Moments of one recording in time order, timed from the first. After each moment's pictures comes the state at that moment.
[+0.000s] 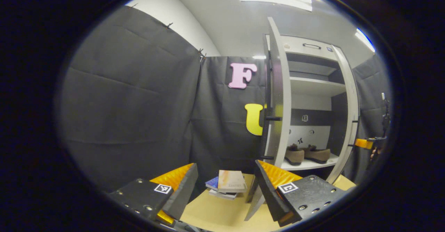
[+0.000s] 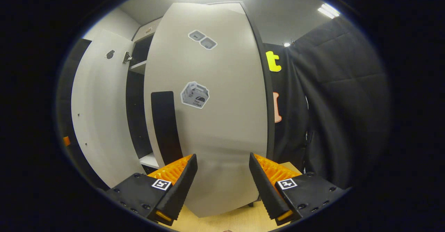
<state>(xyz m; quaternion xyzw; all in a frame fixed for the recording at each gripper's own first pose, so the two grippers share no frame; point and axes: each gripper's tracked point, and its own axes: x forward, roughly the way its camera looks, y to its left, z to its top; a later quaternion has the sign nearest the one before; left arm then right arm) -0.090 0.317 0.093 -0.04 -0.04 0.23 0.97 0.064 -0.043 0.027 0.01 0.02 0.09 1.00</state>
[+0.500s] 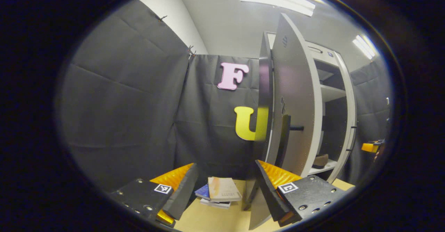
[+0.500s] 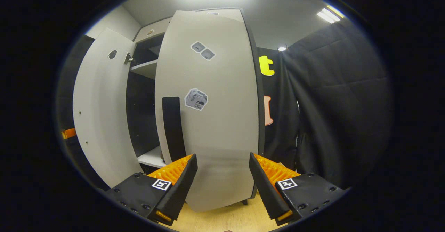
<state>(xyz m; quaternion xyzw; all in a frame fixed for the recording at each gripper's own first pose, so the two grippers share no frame) -0.019 0.363 0.106 -0.05 -0.06 0.14 0.99 0.021 -0.069 0.024 0.00 0.02 0.04 1.00</state>
